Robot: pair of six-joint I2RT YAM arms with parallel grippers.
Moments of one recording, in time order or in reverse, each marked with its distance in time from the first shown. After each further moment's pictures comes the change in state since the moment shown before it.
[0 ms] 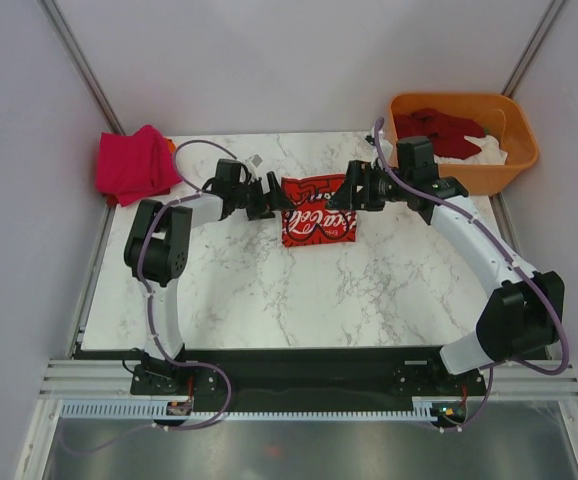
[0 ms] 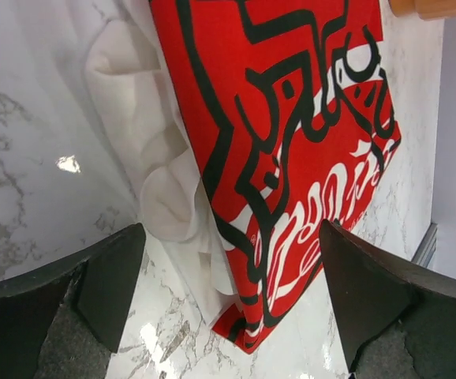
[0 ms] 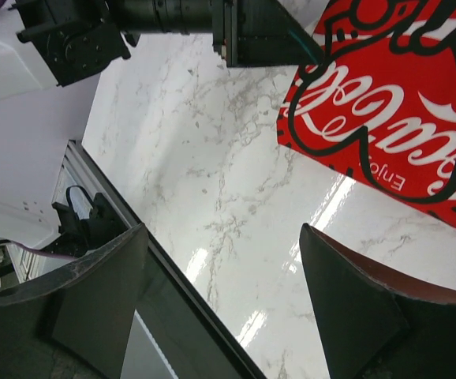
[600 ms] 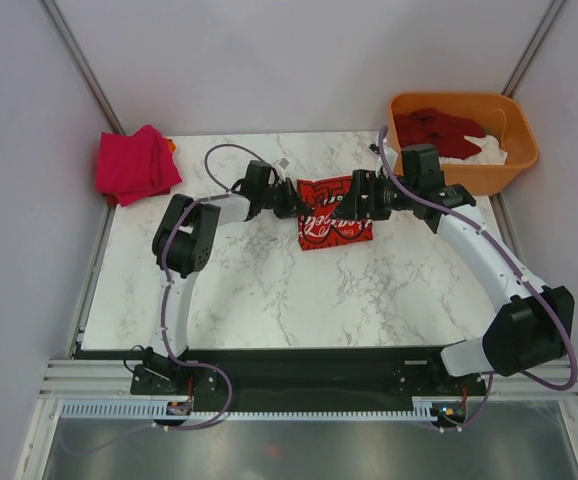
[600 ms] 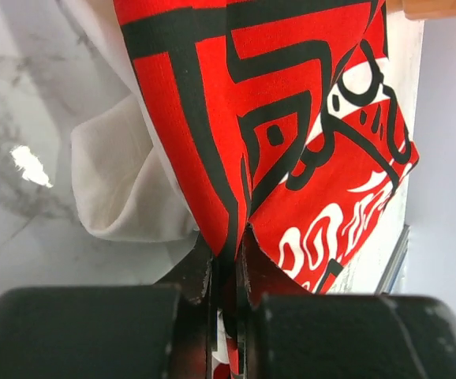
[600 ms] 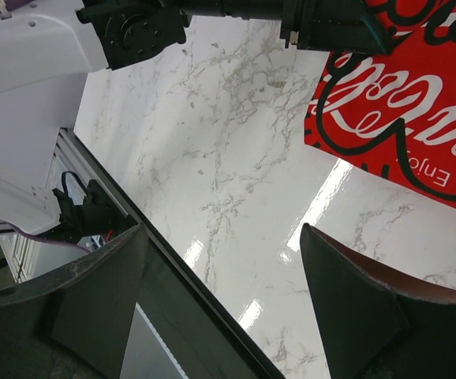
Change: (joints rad) left arm -0.120 0.181 0.153 0.085 0.004 -0.148; right arm 0.001 -0.076 -0.045 -0.071 0.013 -0.027
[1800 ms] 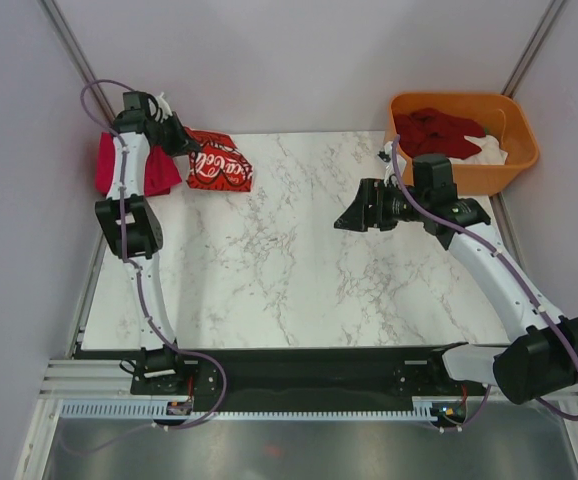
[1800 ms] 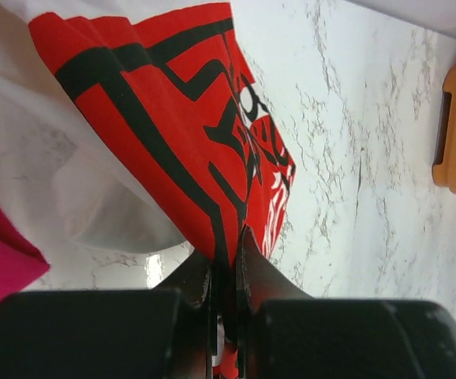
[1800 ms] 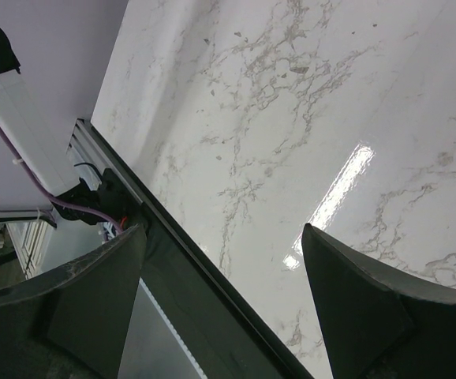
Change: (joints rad) left arm 0.534 0.190 0.988 -0.996 -0.024 0.412; right arm 0.000 -0.144 -0.086 -0.018 -0.023 0.019
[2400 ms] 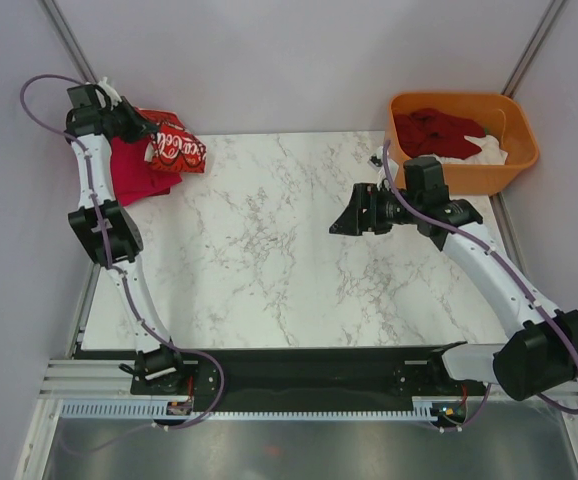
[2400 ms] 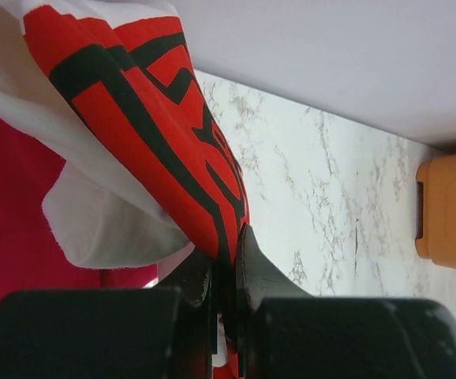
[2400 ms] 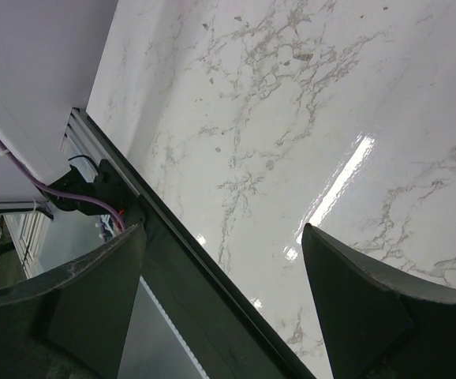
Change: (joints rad) left arm 0.174 -0.031 0.056 0.125 0.015 -0.063; right arm 0.035 0.014 -0.019 0.011 0.013 -0.001
